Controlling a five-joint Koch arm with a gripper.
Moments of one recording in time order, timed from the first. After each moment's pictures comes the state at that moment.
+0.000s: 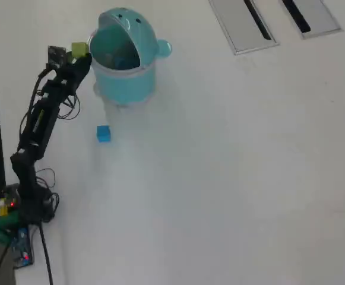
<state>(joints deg) -54.3 77.8 62.6 25.1 -99.4</state>
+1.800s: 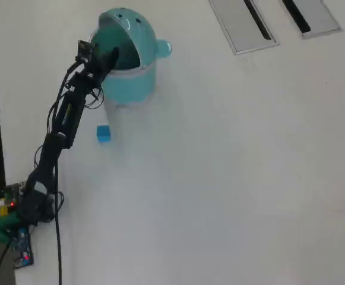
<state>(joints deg) -47.2 39.9 5.1 40.2 -97.5</state>
